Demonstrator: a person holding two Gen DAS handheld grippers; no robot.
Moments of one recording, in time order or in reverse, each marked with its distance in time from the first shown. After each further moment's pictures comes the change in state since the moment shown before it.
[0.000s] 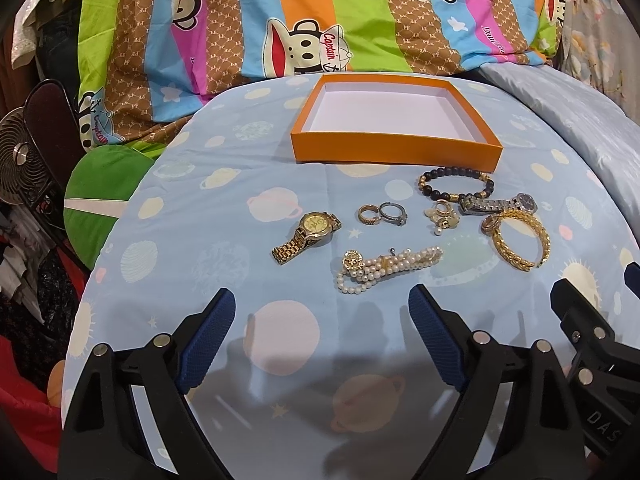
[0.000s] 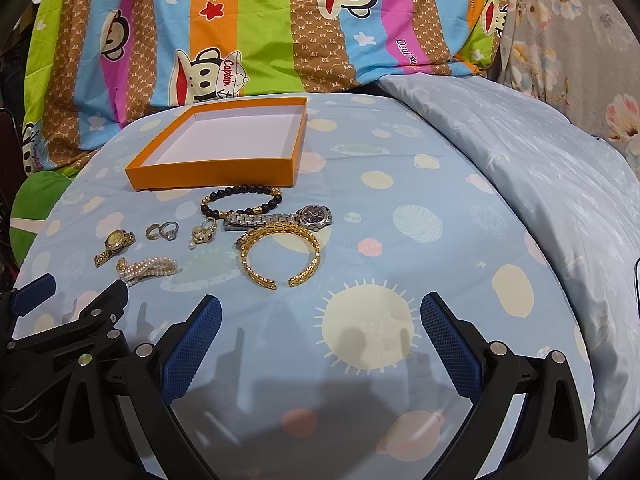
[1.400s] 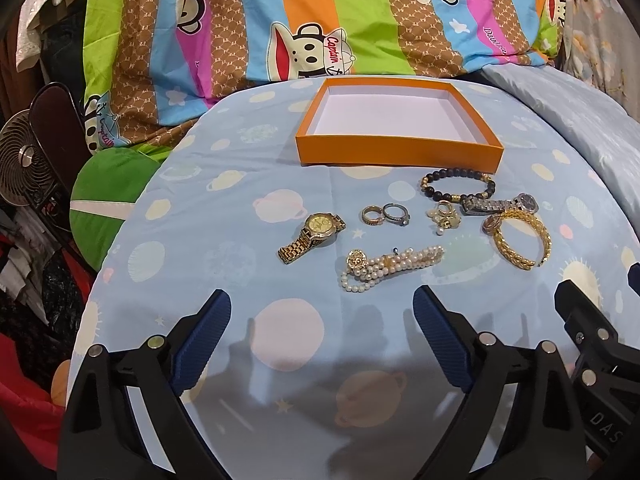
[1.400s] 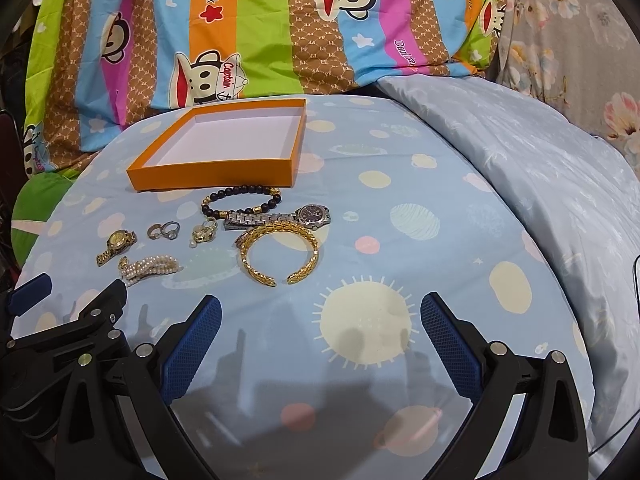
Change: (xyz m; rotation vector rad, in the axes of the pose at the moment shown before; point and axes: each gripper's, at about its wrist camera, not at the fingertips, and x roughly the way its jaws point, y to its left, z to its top) left arm -0.004 0.005 0.001 0.001 -0.008 0.014; right arm -0.002 -0.002 -0.001 0.001 -0.003 0.001
